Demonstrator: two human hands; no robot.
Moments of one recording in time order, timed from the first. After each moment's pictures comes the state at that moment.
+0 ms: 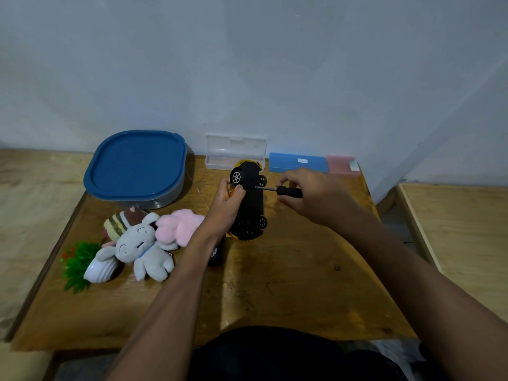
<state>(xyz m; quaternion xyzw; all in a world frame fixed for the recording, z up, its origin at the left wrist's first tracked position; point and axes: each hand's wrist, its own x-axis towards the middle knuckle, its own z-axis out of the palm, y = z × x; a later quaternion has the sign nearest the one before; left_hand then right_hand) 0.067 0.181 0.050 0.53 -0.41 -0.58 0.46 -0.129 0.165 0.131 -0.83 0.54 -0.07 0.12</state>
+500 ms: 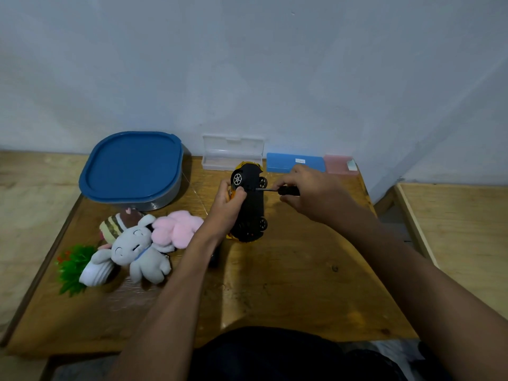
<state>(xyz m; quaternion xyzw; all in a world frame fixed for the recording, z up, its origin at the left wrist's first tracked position) 0.059 0.177 0.047 0.54 -0.41 -0.59 0.44 -0.134 0.156 0.130 -0.84 0.53 -0.04 0.09</state>
